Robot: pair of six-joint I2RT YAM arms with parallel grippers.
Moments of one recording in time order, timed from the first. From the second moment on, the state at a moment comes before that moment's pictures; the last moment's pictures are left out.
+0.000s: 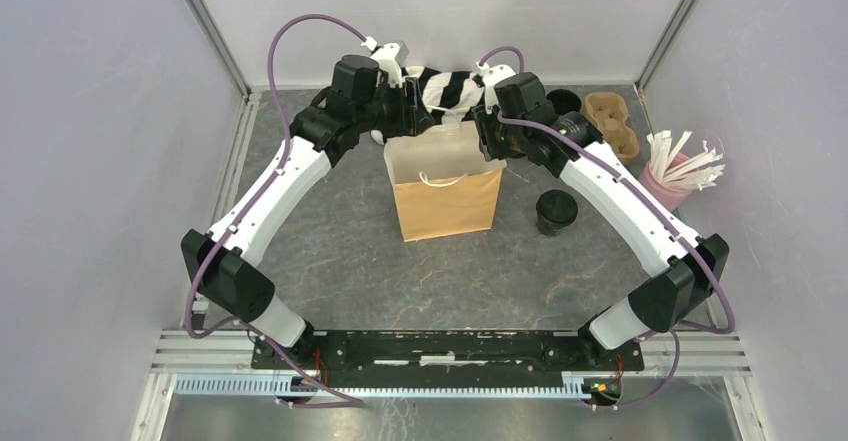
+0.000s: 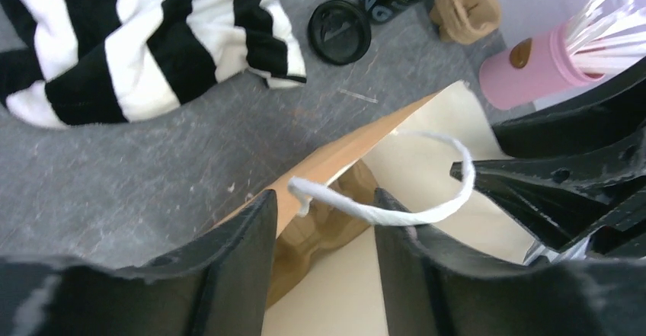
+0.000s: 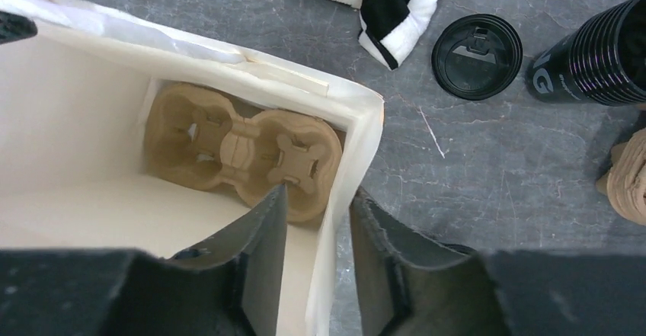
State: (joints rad) left arm -0.51 1.57 1.64 -0.56 0.19 -0.34; right arm 0.59 1.53 1.62 -0.79 0.13 0.10
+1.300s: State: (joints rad) left arm -0.62 0.96 0.91 0.03 0.46 -0.26; right arm 0.64 1.01 0.79 -0.03 -0.15 -0.17
